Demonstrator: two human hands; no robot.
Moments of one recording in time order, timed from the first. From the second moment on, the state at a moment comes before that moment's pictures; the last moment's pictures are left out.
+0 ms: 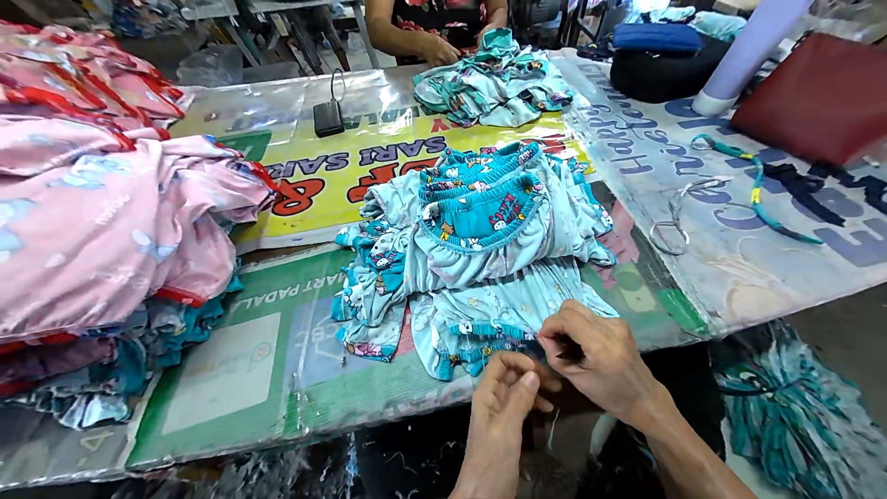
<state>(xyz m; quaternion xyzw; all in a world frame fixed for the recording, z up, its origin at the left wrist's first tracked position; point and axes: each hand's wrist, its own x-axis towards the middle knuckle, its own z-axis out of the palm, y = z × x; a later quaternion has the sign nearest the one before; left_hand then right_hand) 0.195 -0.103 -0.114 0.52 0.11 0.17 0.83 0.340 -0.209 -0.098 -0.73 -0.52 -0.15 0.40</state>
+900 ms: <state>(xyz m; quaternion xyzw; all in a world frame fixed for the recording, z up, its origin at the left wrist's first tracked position) 0.200 -0.076 -0.121 0.59 0.13 0.40 0.69 0.297 -0.178 -0.094 -0.71 -0.53 -0.24 0.39</state>
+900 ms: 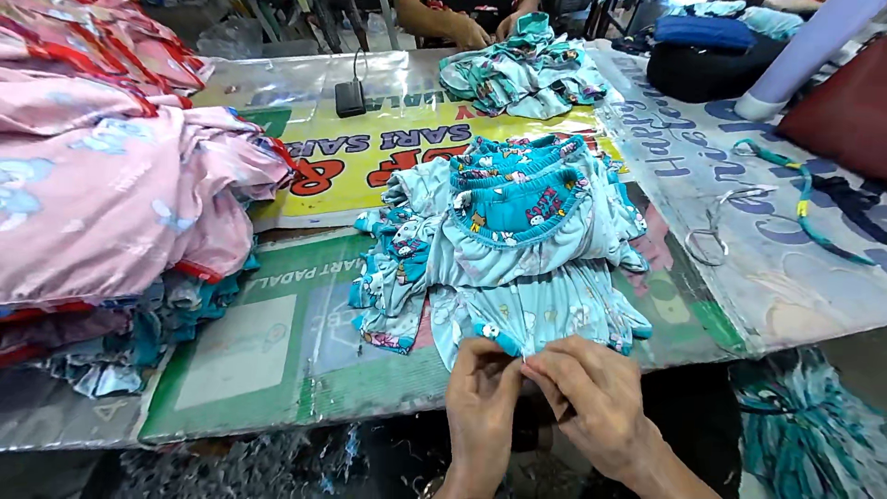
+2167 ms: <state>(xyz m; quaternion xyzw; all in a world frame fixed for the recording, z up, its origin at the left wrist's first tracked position) 0.171 -0.055 -0.129 0.85 0.02 0.47 0.22 0.307 -0.182 -0.105 -0.71 -0.59 -0.15 0.36</state>
